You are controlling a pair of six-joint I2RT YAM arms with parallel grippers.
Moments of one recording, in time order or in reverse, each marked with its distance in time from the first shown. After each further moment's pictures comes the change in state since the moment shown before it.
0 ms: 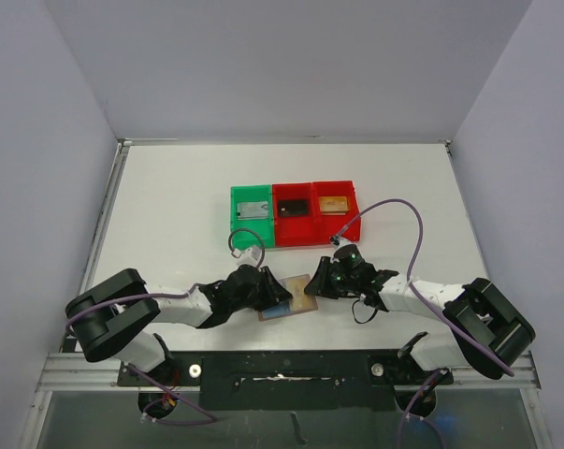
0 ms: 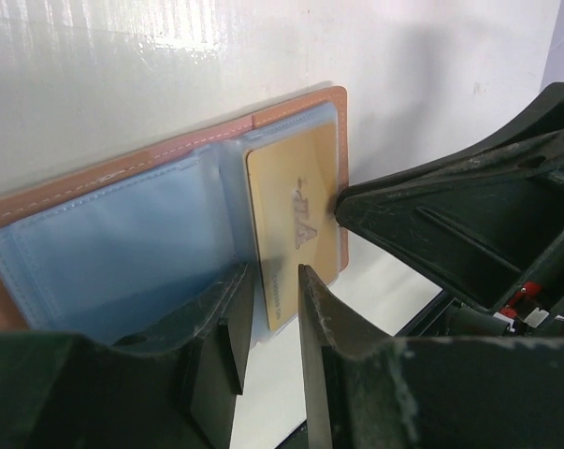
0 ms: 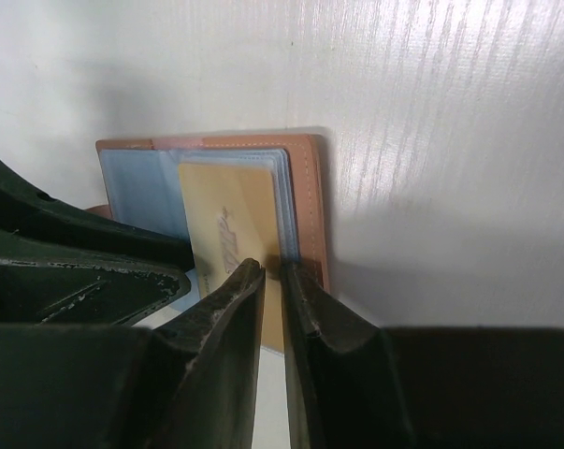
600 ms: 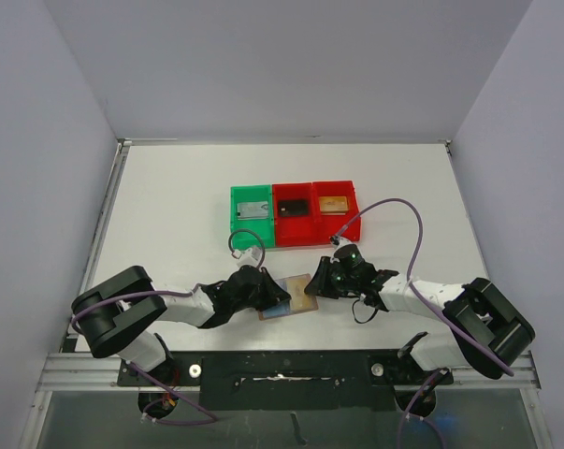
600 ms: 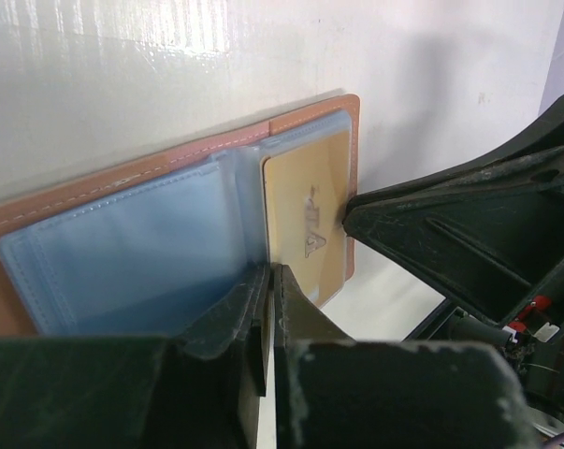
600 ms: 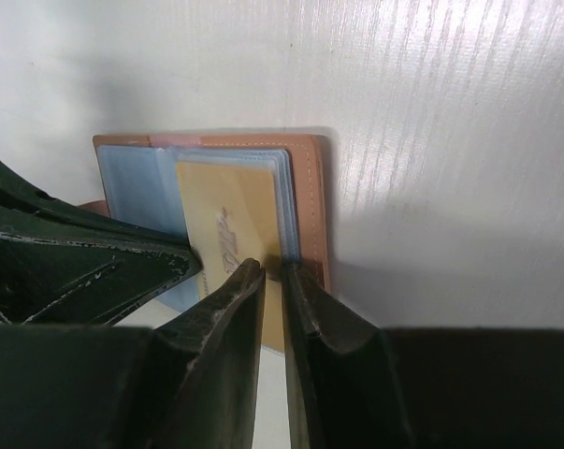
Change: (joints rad) left arm -0.003 0.044 0.003 0.043 -0.017 -0.016; right arm -0.001 0.002 0.000 0.003 -0.003 -0.014
